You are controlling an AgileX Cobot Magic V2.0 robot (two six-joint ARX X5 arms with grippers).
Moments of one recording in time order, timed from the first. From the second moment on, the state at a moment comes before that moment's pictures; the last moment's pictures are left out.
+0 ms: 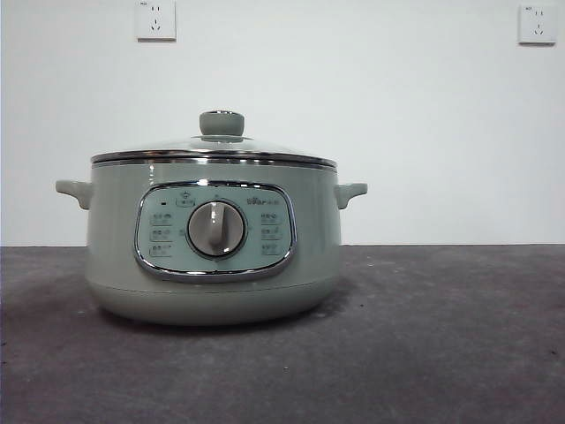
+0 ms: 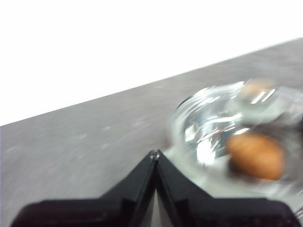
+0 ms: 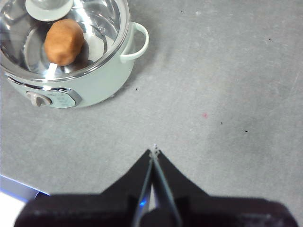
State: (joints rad) left arm -0.10 0.42 0.43 -0.14 0.13 0.16; right arm 0.78 1.06 1.53 -1.36 0.29 0.26
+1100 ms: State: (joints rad) left arm 0.00 0.03 0.02 -0.17 -0.03 0.06; right arm 0.78 1.06 1.53 -1.36 0.29 0.26
